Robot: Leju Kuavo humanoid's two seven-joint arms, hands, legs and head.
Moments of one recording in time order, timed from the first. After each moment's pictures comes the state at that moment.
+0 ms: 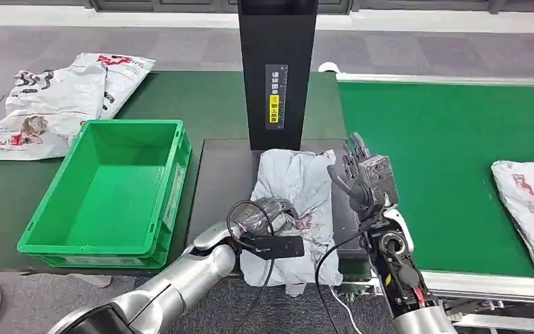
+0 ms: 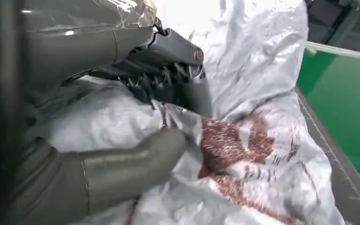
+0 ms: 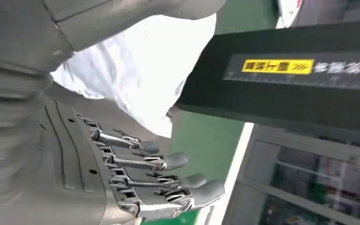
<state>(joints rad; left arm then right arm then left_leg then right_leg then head) -0.66 -0.28 -0.65 -0.47 -0.77 0.15 -0.29 -0.43 0.08 0.14 -0.92 0.02 -0.03 -0.38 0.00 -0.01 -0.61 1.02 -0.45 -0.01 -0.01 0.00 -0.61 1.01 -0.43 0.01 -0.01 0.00</state>
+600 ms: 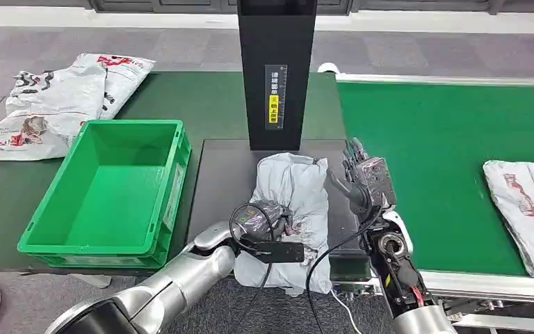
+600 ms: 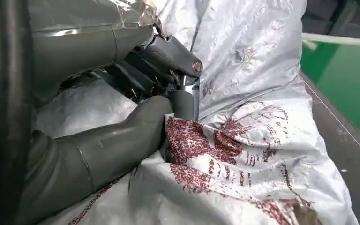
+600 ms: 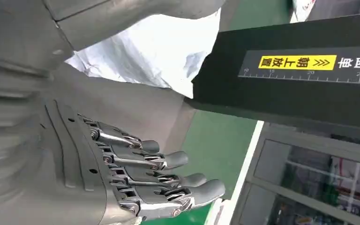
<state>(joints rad) -0.68 -0.28 -0.67 -0.42 -0.82 0.21 -0.31 -0.43 0.08 0.13 -0.89 0.04 -0.02 -0.37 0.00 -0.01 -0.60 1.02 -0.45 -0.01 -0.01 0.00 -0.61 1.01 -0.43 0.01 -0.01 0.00</state>
